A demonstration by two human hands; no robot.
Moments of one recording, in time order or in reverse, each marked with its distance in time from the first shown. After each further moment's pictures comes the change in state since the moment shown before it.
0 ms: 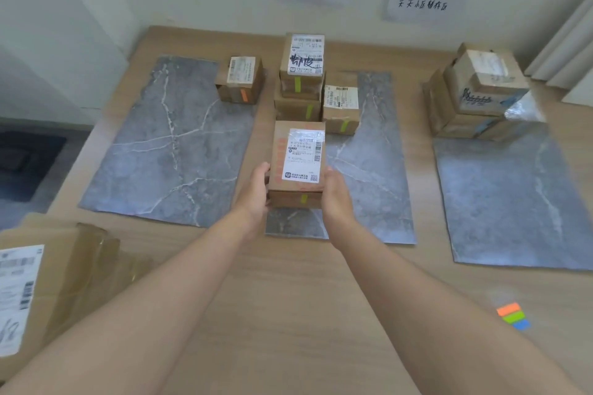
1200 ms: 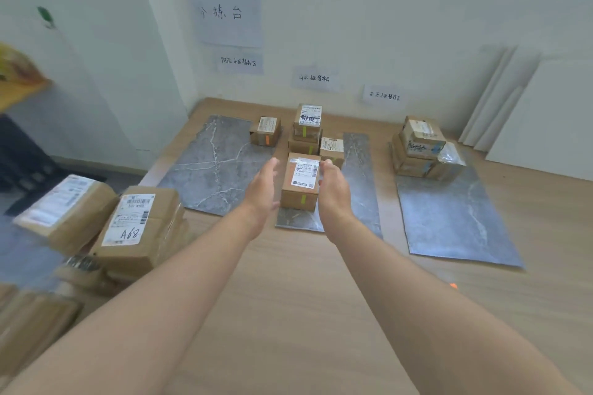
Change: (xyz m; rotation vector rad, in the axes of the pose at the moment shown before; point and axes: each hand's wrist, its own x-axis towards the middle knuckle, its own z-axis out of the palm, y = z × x) left_hand -0.253 0.015 -0.042 -0.045 -0.028 0.334; right_hand -0.245 -0.058 -0.041 0.095 -0.025 -0.320
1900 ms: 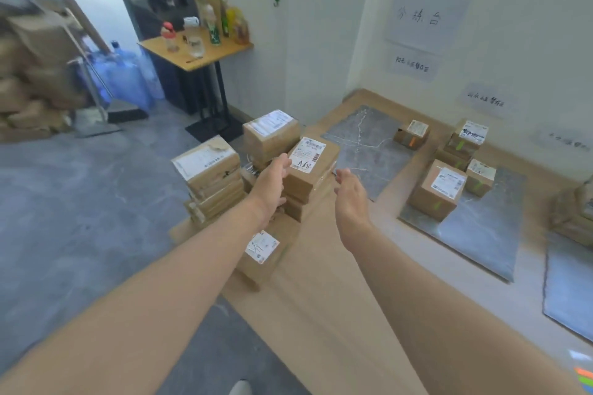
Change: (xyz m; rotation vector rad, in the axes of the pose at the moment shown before) left_hand -0.173 -0.064 -0.254 -0.049 0.379 0.019; right_hand -0.200 0.068 0.172 -0.171 -0.442 -0.022
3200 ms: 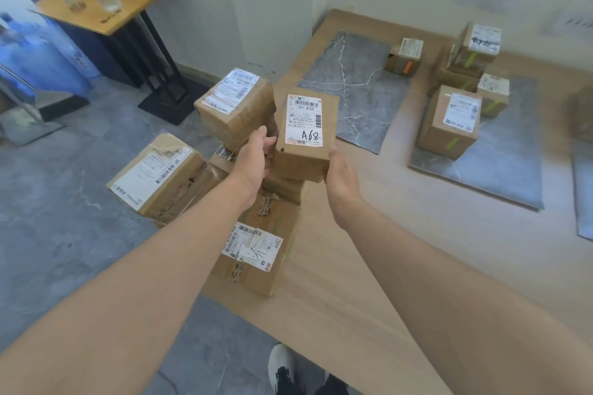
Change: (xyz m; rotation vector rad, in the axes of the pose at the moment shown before) left_hand 0.144 -0.031 -0.010 0.092 -0.074 -0.111; right_hand 0.100 0.063 0.049 0.042 0.135 0.180
